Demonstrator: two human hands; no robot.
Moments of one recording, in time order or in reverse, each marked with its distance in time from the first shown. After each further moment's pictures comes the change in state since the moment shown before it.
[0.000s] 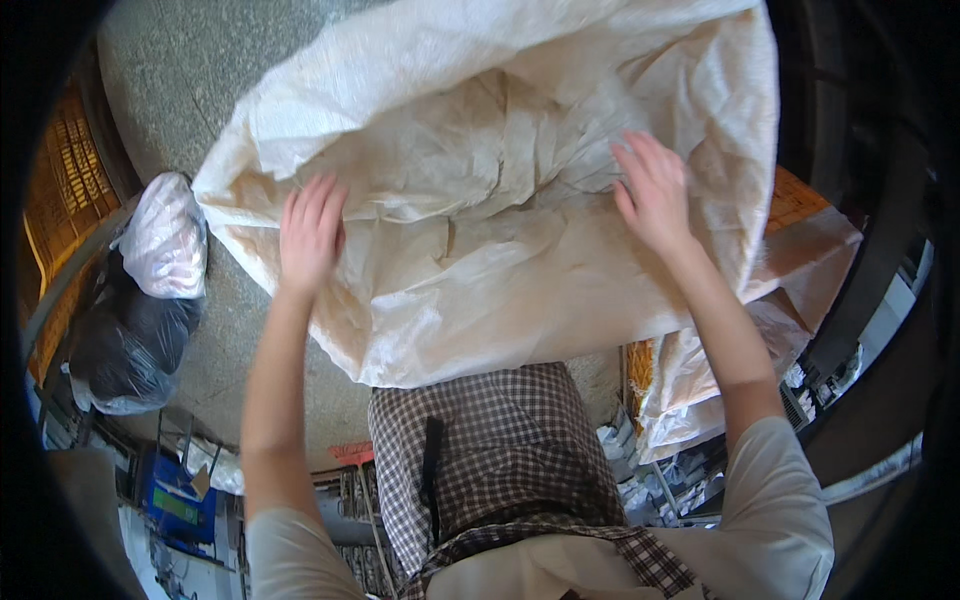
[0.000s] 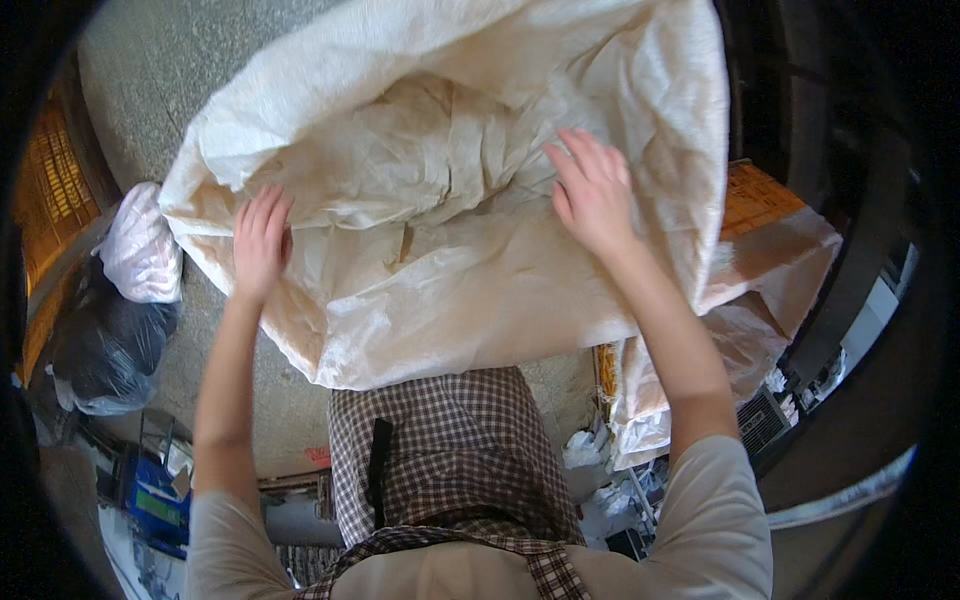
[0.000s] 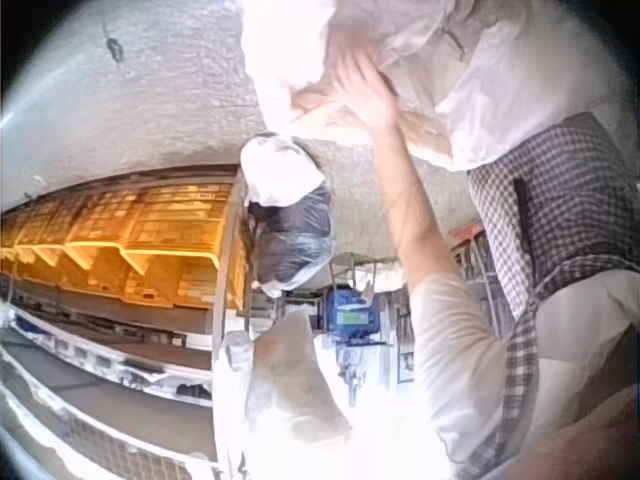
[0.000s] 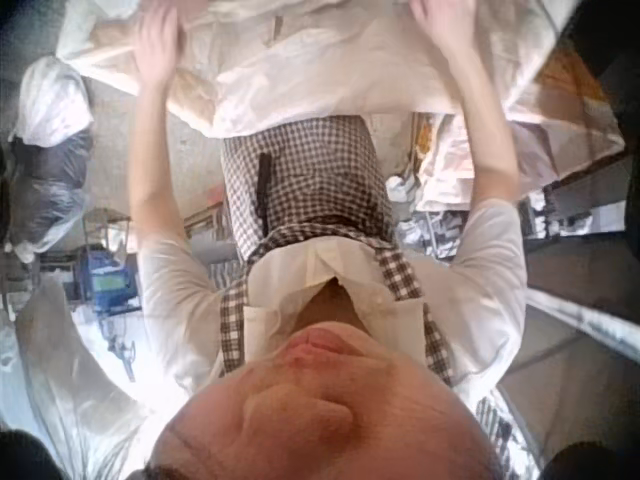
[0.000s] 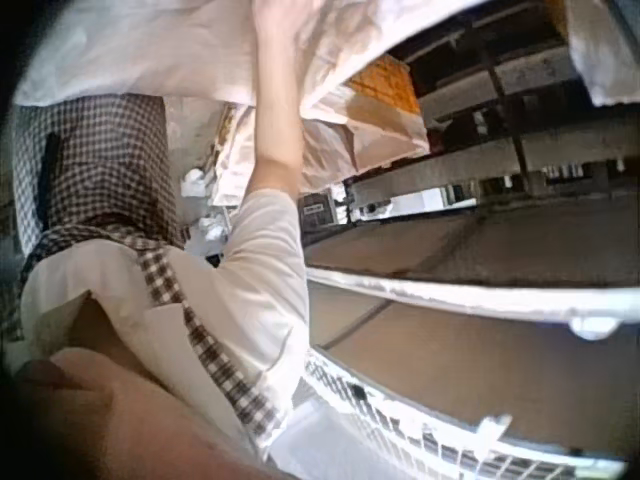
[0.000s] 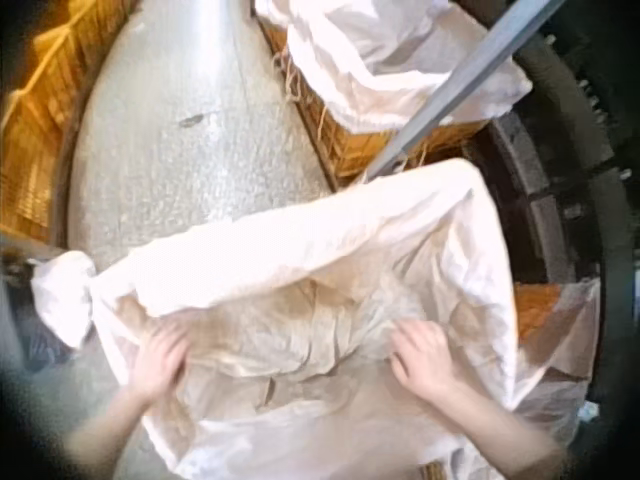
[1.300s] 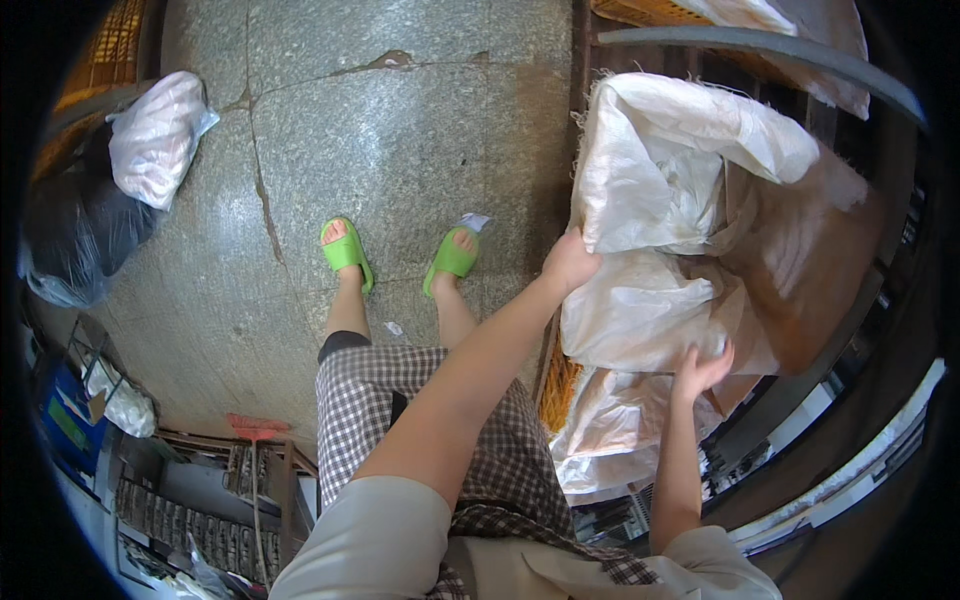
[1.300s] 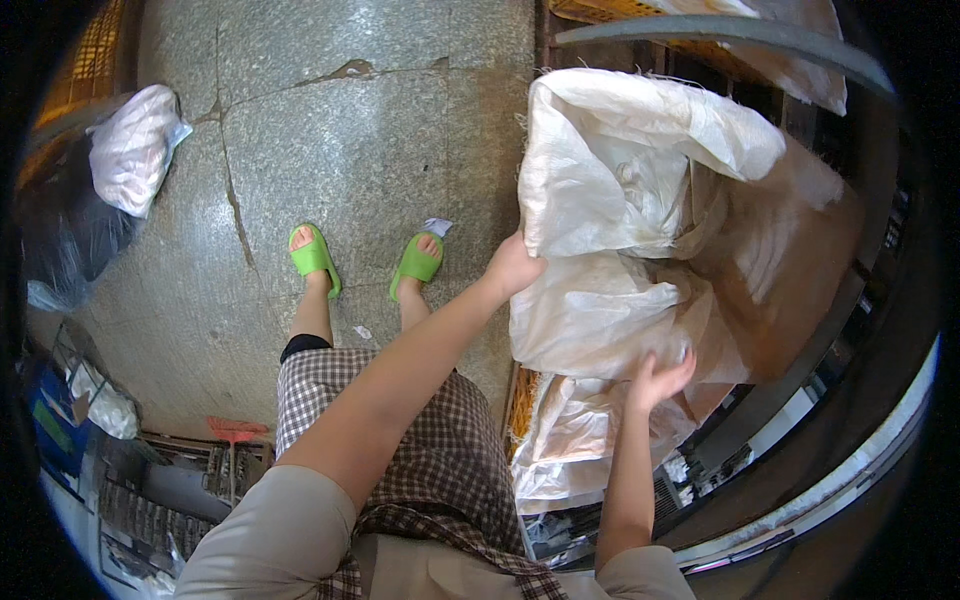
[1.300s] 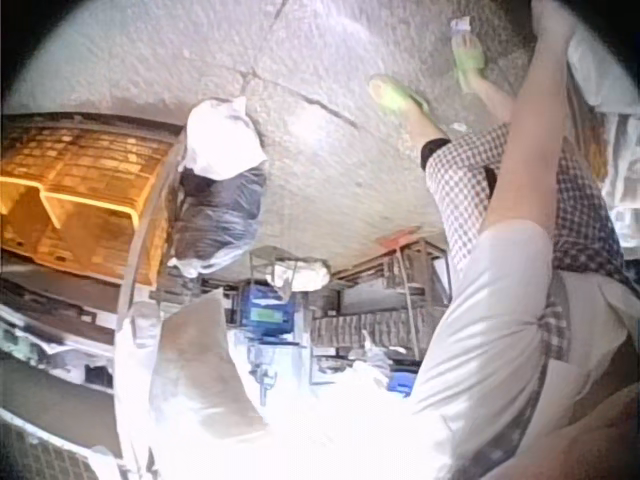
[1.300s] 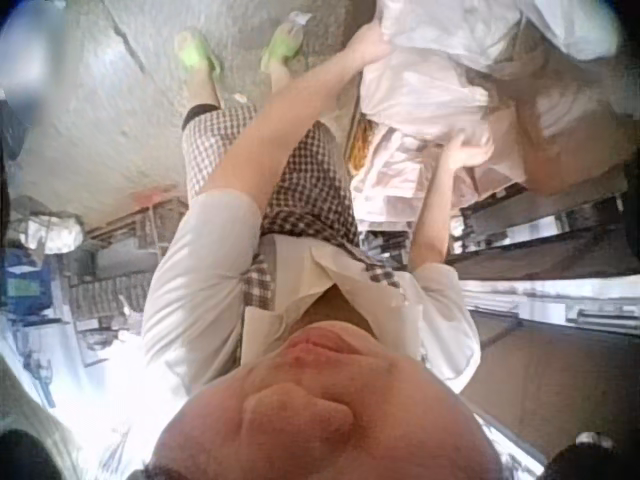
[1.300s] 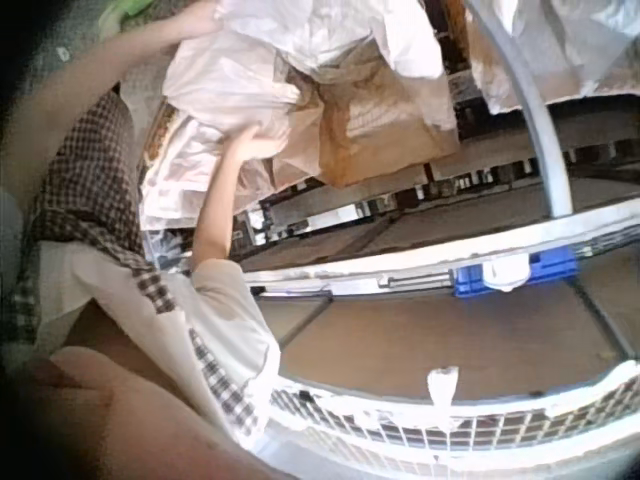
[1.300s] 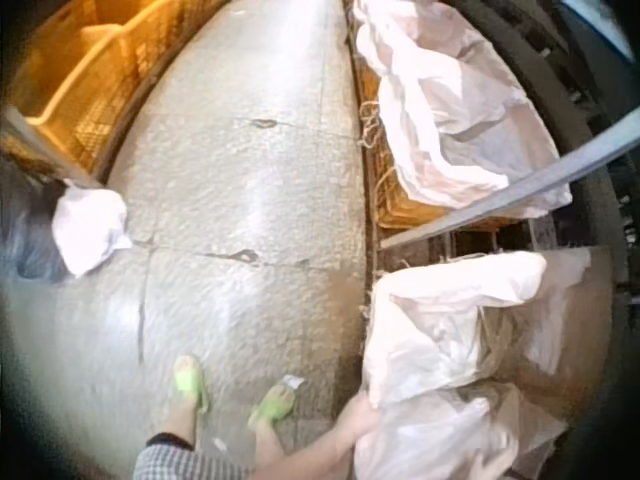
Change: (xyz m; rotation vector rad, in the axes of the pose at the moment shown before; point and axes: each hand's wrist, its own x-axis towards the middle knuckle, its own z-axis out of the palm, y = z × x) left_hand 0.132 0.282 -0.010 -1.631 -0.213 -0.624; right_hand -0.148 0.021 -0.098 -0.214 0.380 0.715
